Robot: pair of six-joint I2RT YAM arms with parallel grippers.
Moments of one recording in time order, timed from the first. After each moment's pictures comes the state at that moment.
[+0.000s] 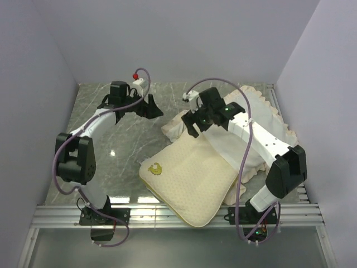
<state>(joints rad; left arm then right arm) -0.22 1.69 1.23 -0.11 0.76 -0.10 0.55 1.59 1.44 -0.71 -0.18 -0.17</state>
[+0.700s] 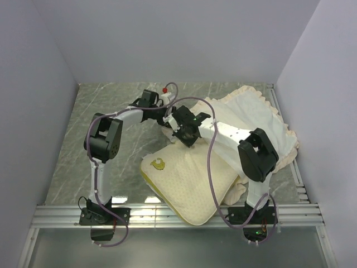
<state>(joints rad) -0.35 2.11 1.48 -0.15 0.77 -0.11 0.73 1.88 1.42 -0.69 0.04 -0.20</state>
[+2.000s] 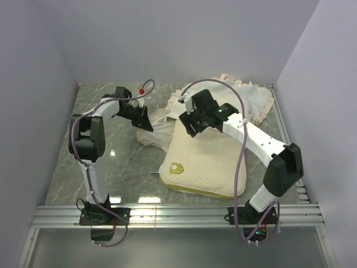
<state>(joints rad) -0.12 2.06 1.55 -0.76 0.92 0.27 0.63 1.62 1.43 -0.71 -0.05 -0.11</state>
